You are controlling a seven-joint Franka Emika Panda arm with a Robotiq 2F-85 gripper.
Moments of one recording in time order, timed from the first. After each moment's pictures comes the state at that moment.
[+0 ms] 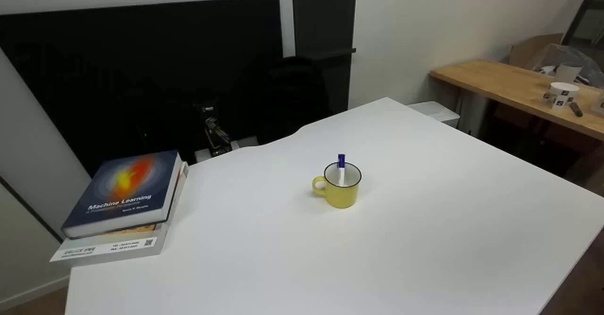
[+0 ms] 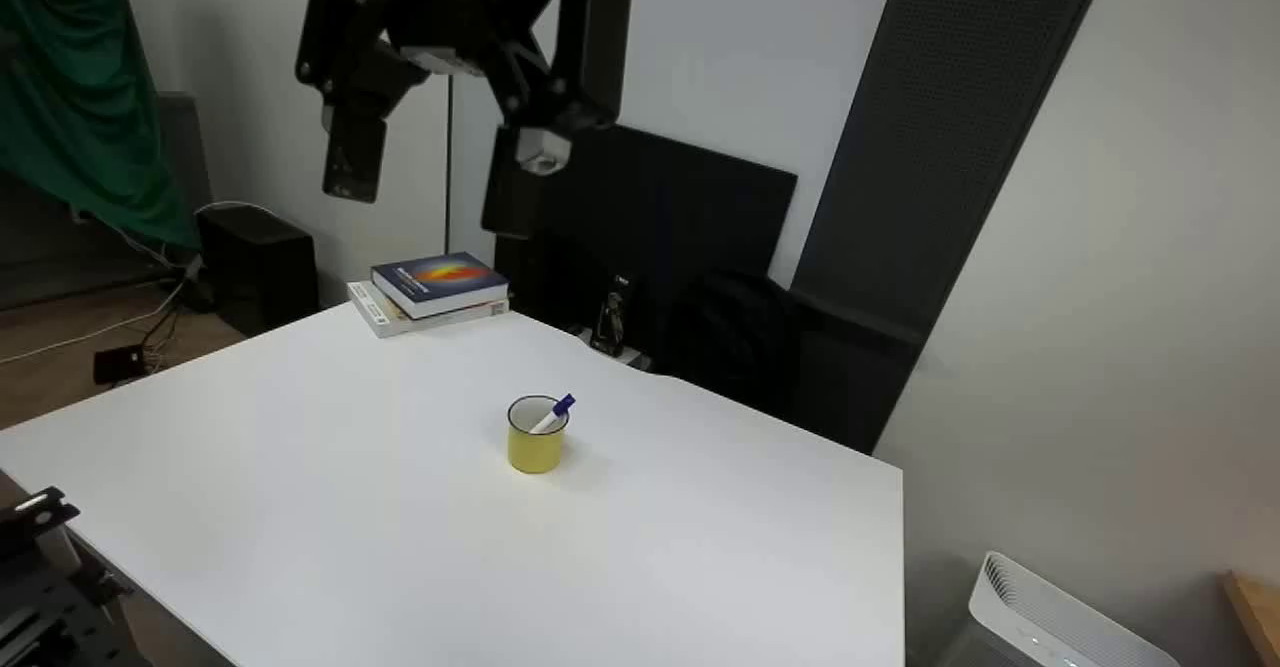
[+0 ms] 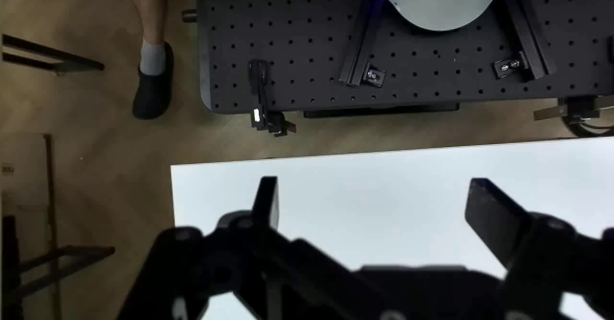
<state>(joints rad) -0.16 -0.70 -0.10 -2.51 -0.24 1.54 -0.13</state>
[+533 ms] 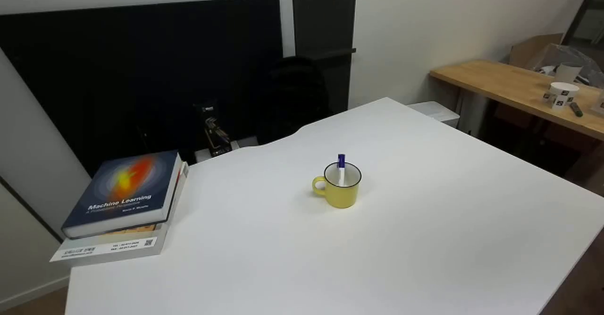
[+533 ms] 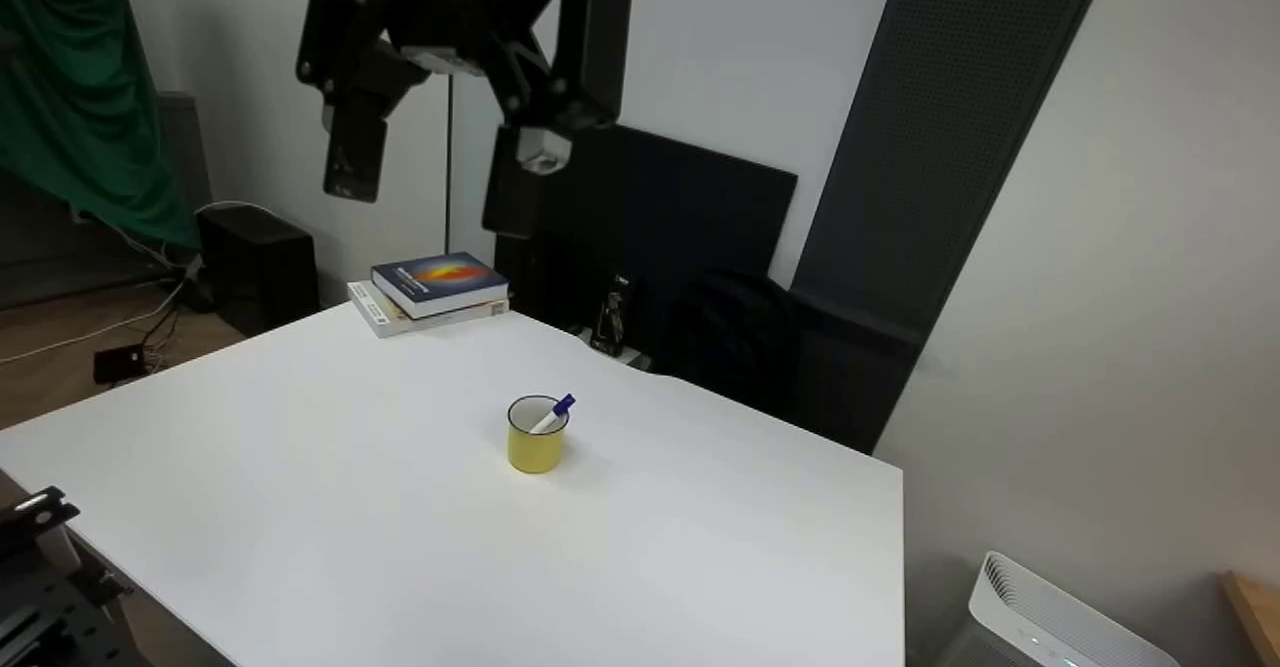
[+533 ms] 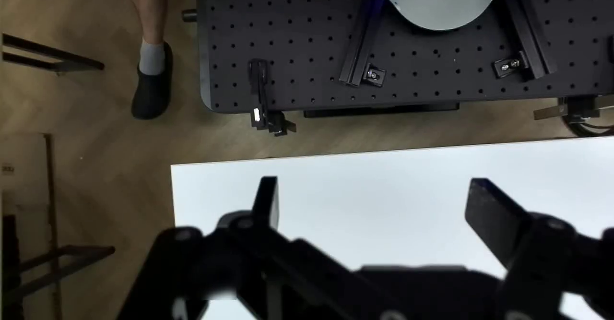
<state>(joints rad) -0.16 -0.70 -0.10 -2.51 -0.24 1.54 -0.13</state>
